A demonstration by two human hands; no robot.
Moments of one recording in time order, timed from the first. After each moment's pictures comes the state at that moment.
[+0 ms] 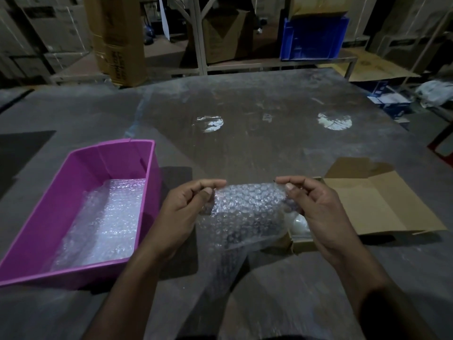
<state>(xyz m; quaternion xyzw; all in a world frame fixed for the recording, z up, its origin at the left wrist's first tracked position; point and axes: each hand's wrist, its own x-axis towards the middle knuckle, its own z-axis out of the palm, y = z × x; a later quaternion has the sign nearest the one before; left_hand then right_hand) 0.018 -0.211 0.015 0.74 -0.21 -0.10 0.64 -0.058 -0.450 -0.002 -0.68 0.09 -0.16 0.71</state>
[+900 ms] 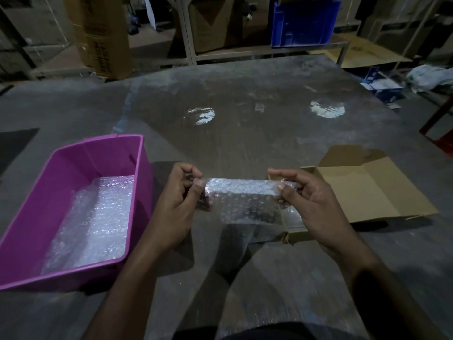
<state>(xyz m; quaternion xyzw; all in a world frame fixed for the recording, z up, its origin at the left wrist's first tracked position) 0.028 -0.213 -0.001 0.75 -0.23 -0.06 0.62 -0.067 -0.454 -0.003 -0.74 0.06 -0.14 0.66</state>
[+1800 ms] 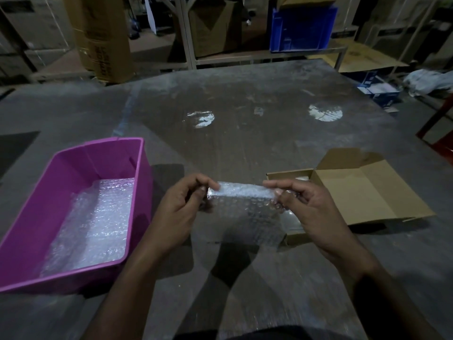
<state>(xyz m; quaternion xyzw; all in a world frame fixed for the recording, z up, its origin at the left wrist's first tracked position) 0.023 -0.217 0.005 0.75 -0.25 -0.07 0.61 -0.072 -0.454 -0.003 -0.74 0.04 -0.14 0.66</state>
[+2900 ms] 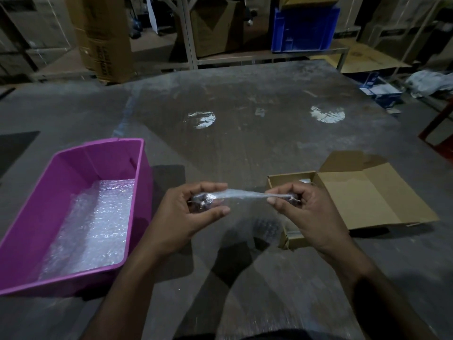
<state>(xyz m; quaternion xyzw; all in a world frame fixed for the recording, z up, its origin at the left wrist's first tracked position) 0.022 -0.215 0.013 0.75 -0.25 -0.13 0.60 -0.061 -0.457 -0.014 -0.76 0.09 -0.13 0.63</state>
